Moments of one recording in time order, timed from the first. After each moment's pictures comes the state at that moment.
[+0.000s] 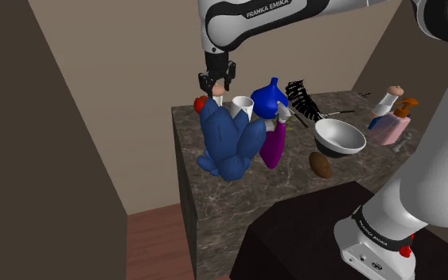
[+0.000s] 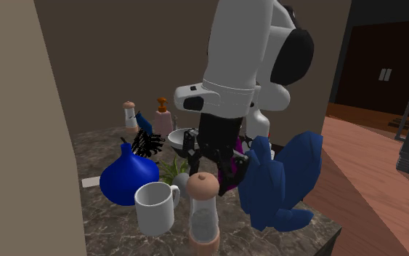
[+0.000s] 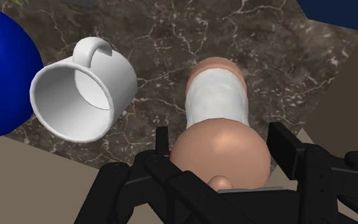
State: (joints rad) arm 0.04 0.25 0.22 -1.75 -0.25 1.97 0.38
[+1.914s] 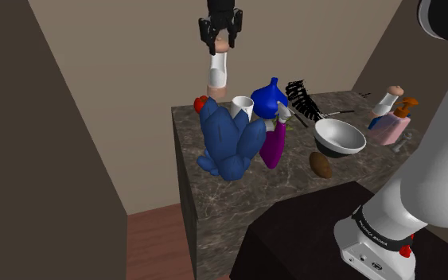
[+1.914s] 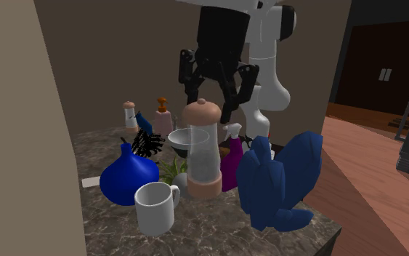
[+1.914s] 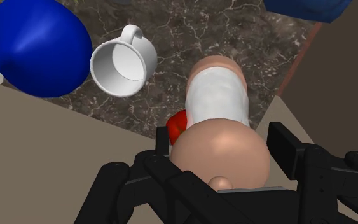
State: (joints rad) arm 0.06 0.24 0.23 -1.37 -0.23 1.59 0.31
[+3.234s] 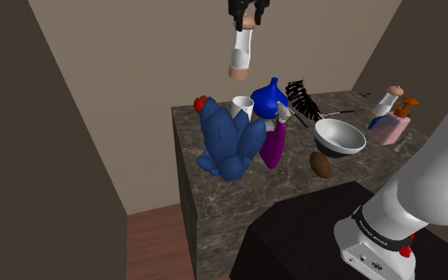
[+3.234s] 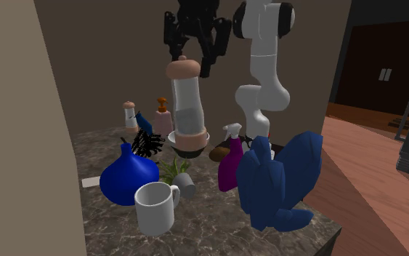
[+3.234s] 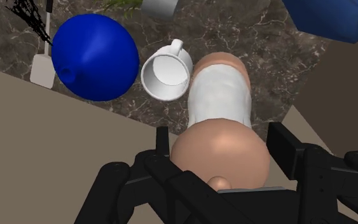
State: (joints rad) arm -0.02 0.12 0.19 -1.35 -0.20 1.47 0.17
